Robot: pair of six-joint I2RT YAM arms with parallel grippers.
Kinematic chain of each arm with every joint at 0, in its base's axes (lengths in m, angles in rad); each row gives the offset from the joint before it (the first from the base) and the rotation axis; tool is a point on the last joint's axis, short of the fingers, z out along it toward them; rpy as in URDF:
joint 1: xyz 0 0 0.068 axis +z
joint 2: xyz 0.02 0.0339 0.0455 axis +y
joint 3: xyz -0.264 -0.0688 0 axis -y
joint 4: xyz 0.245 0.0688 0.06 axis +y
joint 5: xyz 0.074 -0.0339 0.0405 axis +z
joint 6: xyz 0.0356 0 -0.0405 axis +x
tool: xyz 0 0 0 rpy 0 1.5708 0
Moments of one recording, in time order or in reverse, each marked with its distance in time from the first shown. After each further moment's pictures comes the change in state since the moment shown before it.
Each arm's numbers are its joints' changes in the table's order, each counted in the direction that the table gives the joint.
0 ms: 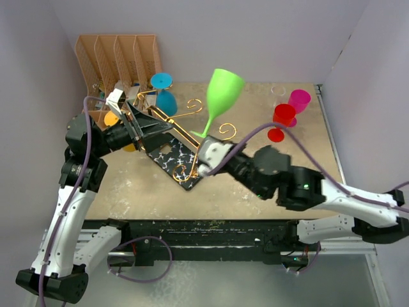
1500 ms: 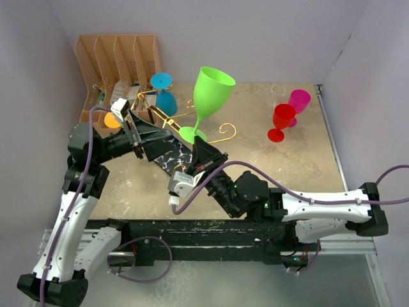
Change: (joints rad) left arm -0.001 -0.053 -0.103 -0.093 -0.076 -0.181; right arm 0.158 0.124 -0.285 -0.716 -0.251 -0.689
